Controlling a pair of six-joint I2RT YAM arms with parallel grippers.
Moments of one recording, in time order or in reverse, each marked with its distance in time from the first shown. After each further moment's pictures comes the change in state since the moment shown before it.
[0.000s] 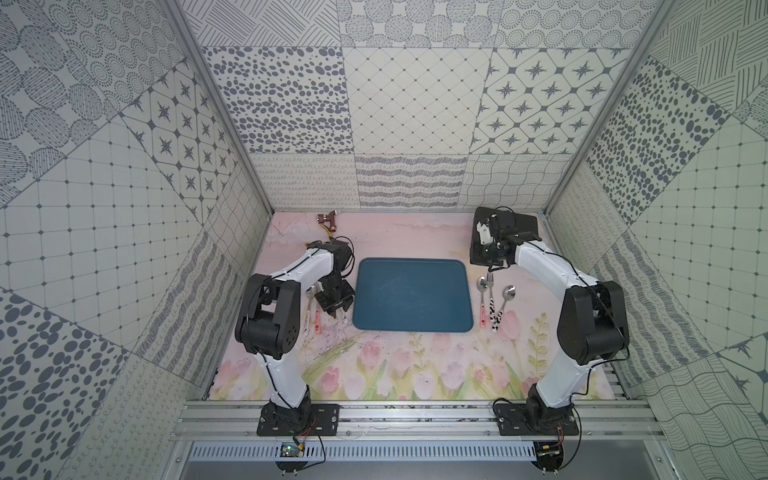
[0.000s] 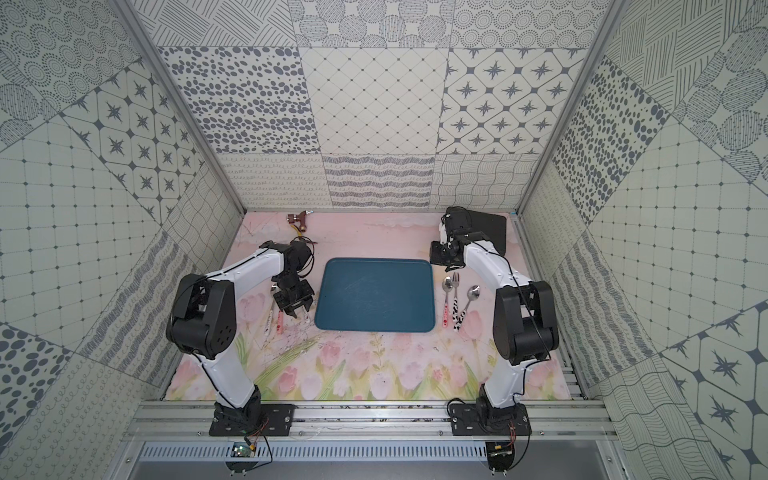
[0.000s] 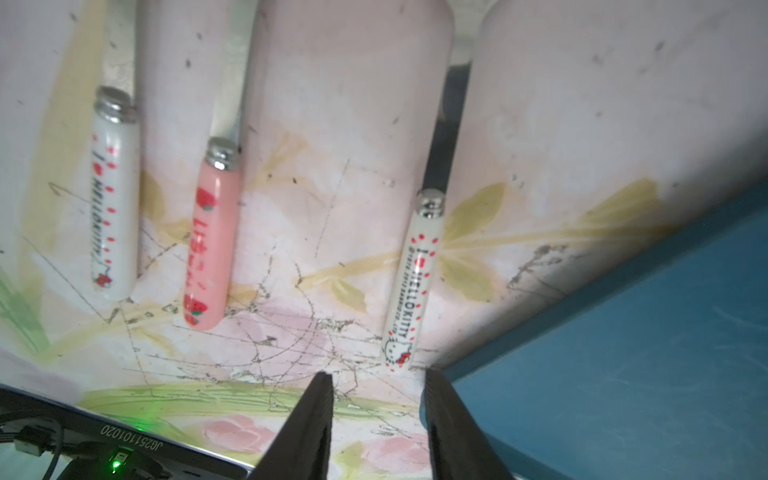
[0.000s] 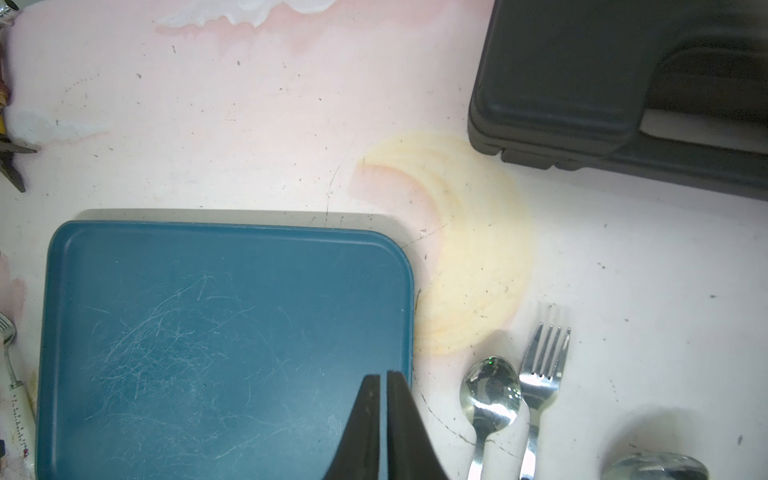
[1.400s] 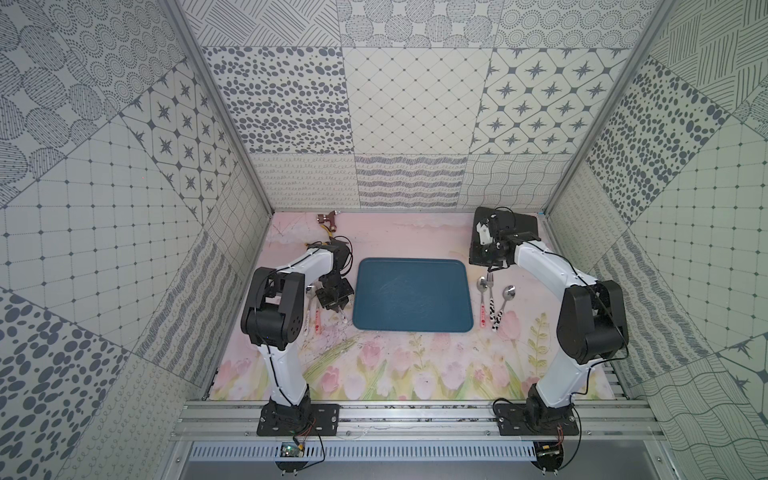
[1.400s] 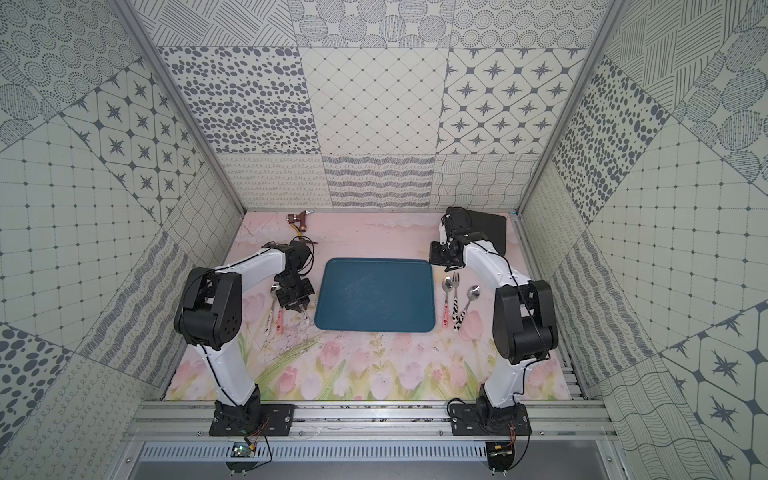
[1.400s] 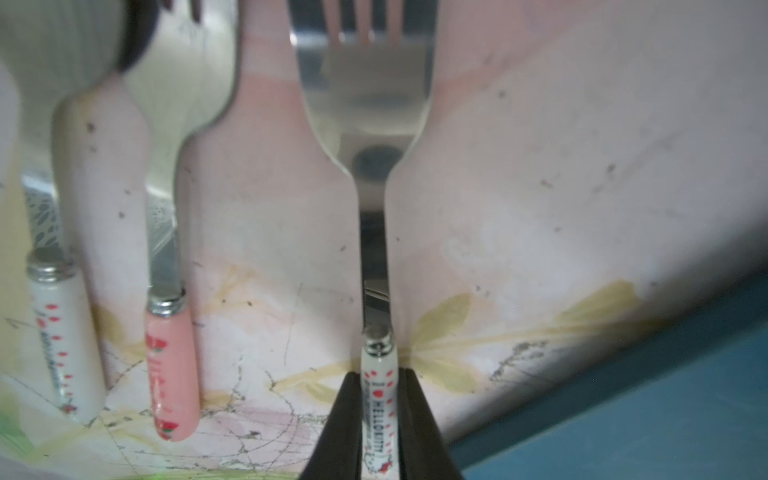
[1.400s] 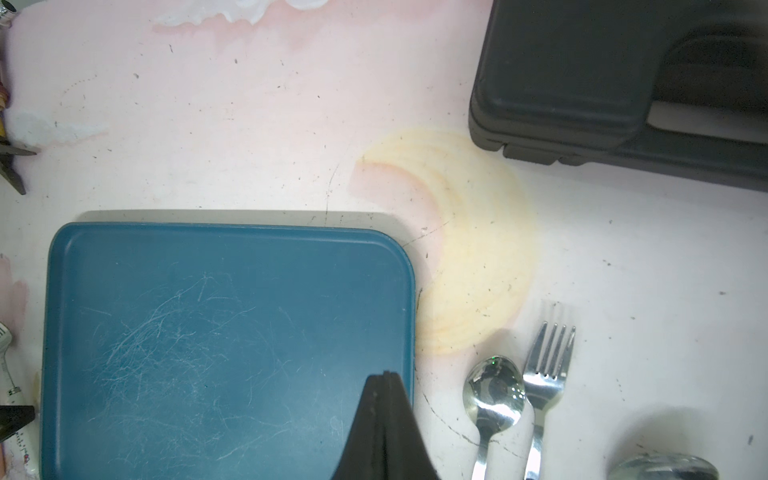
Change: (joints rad) left arm 0.019 0.075 0.020 0.085 -0.026 0.115; right arm 0.000 0.002 0.000 0.001 -0.003 0.013
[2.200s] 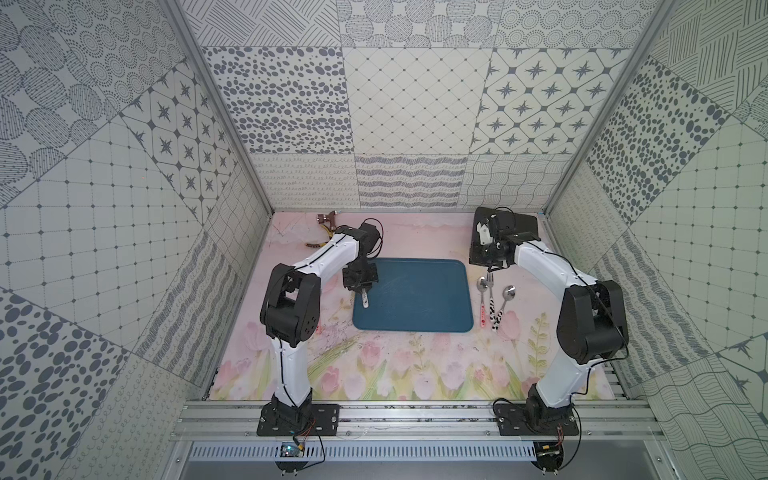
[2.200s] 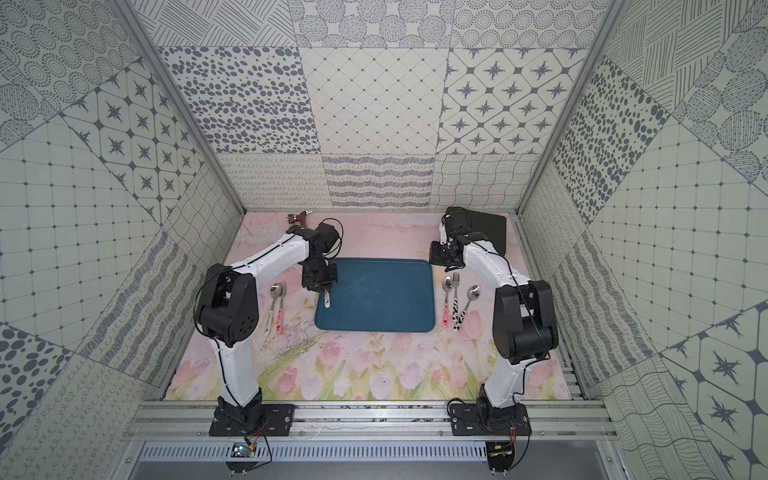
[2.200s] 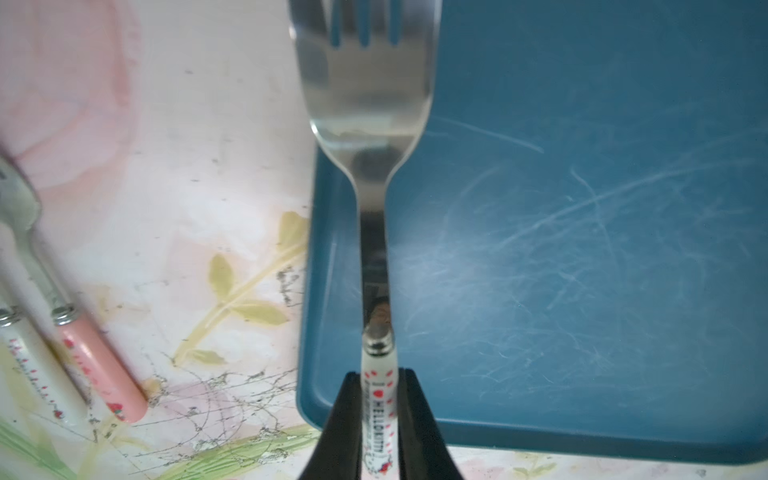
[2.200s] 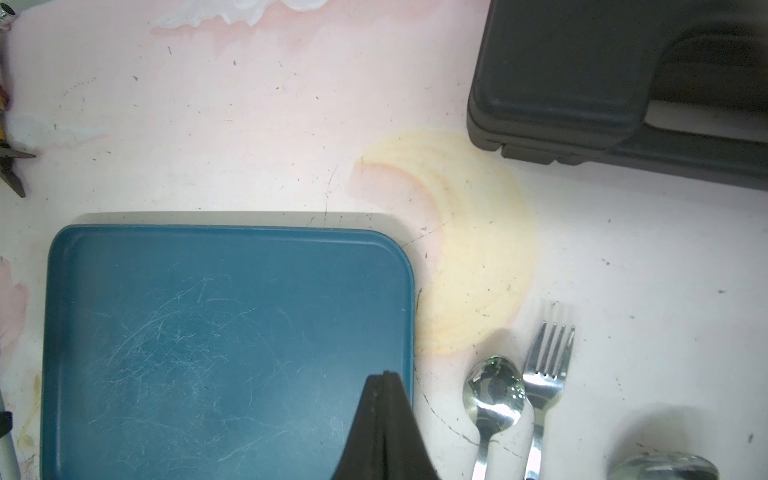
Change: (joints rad) left arm -0.211 0.097 0.326 -0.138 0.032 0.187; right arm 0.000 0.000 0.000 0.001 0.004 0.003
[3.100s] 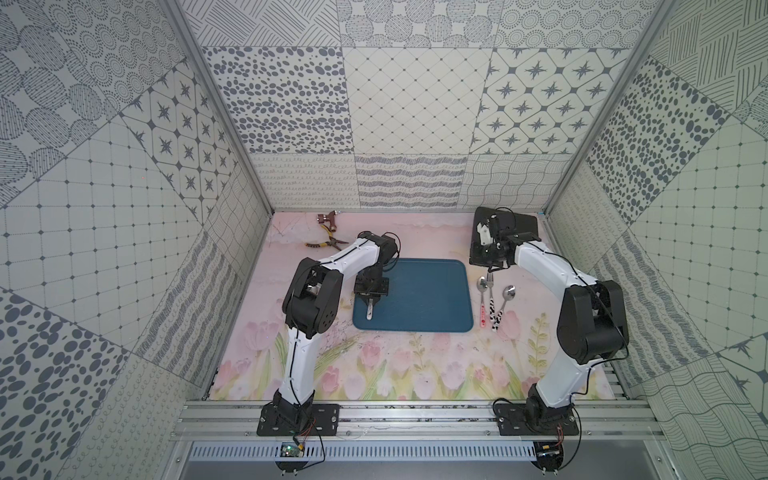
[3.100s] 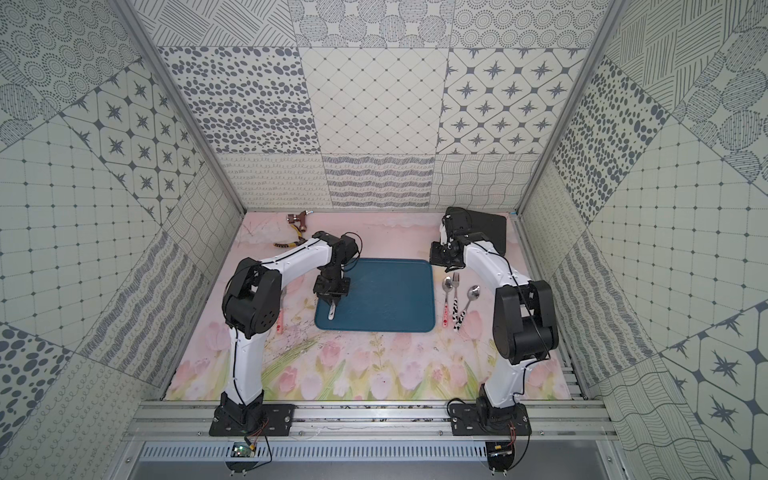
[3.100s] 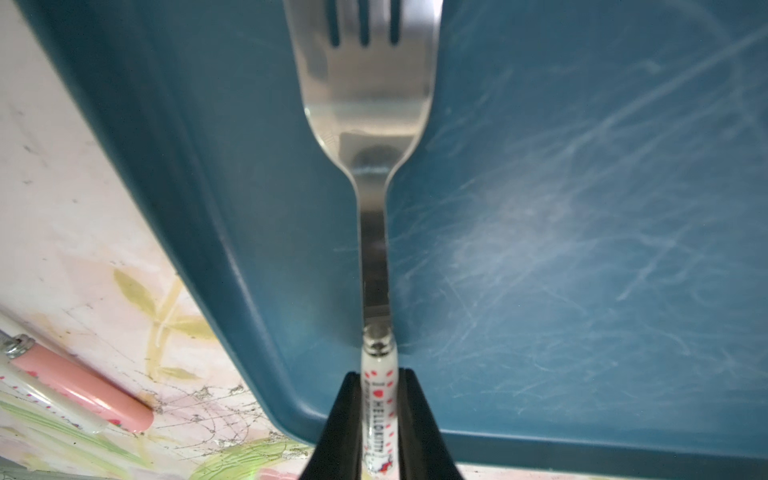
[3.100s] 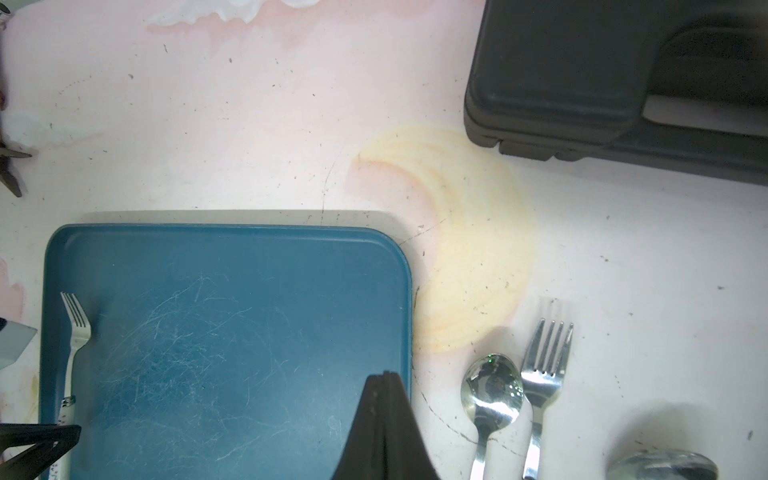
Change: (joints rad) left arm -0.084 0.131 0.048 -0.097 -0.067 0.090; right arm -0.010 -0.001 -0.006 0.000 -0.002 0.001
